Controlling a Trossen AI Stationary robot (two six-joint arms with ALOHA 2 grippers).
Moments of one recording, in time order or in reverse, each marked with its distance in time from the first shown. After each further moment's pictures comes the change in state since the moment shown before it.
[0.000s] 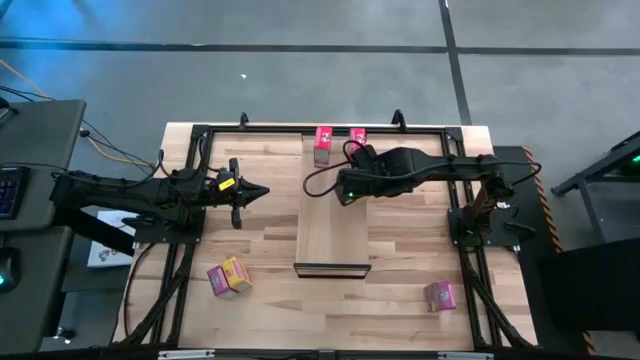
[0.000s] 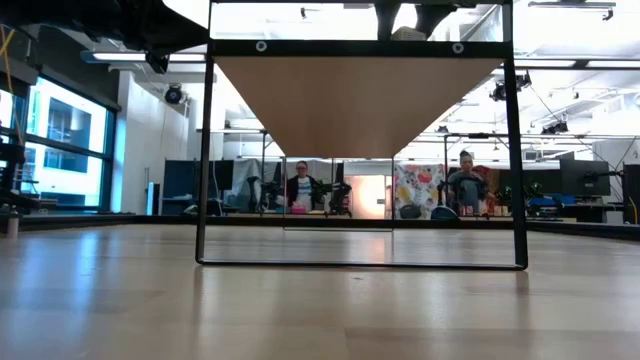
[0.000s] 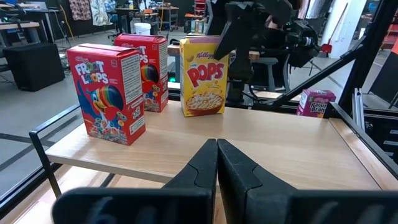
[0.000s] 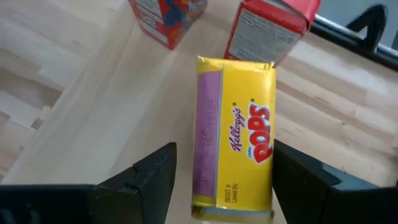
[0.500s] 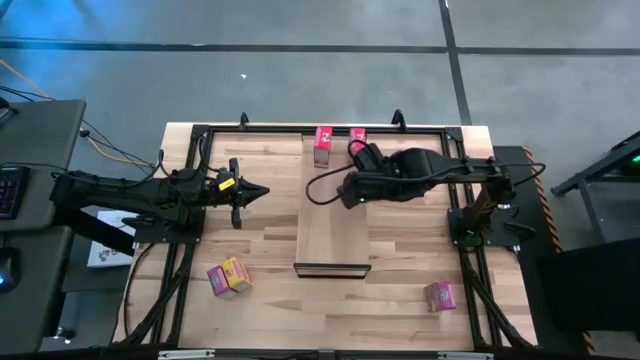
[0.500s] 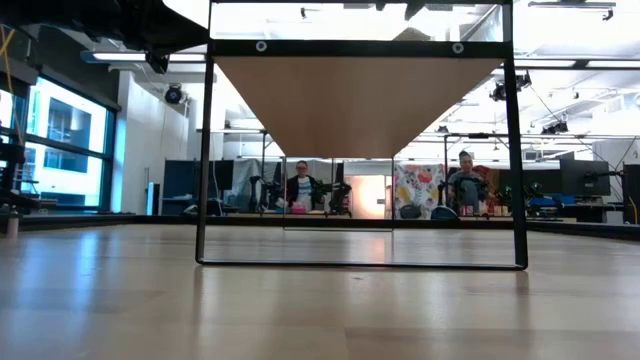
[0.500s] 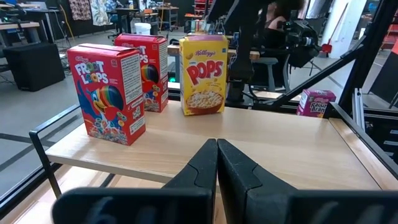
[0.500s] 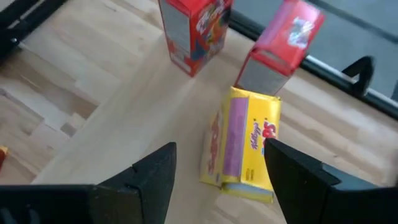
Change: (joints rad) left arm 0.000 0.000 0.000 0.000 0.000 0.000; right arm 0.072 -0.001 0.146 -0.062 0.108 -0.073
